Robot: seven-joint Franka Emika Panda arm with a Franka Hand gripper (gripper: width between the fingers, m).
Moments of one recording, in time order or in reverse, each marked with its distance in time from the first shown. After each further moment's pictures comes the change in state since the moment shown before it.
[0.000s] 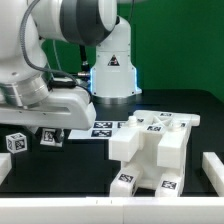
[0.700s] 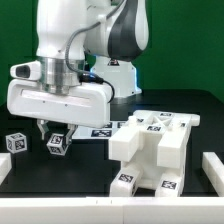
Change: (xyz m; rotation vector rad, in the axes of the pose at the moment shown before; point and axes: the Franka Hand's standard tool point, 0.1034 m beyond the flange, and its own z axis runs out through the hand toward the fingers) arm -0.028 -0.005 0.028 -0.101 0.497 0.000
